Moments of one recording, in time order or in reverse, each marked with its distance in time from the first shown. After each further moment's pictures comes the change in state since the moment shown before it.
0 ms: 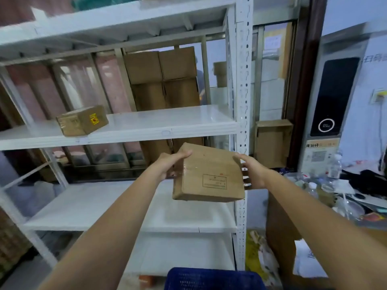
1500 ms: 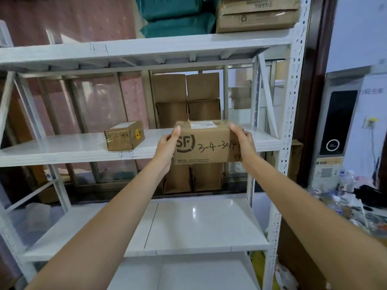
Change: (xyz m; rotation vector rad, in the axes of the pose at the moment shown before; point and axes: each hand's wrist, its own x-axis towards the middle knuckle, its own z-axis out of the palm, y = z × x) left_hand 0.002 0.029 -0.234 -0.298 0.050 0.443; right_hand -0.029 -0.109 0.283 0.228 0.359 -0.656
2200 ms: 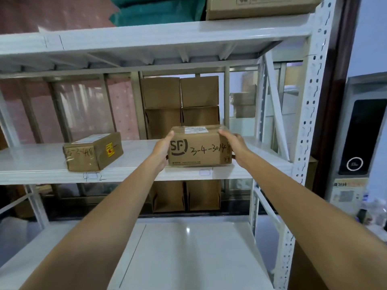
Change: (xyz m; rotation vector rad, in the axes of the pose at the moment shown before) left_hand 0.167 -0.022 0.069 -0.030 0.041 -0.153; right_hand 0.202 0.012 -0.007 -0.170 -0.108 0.120
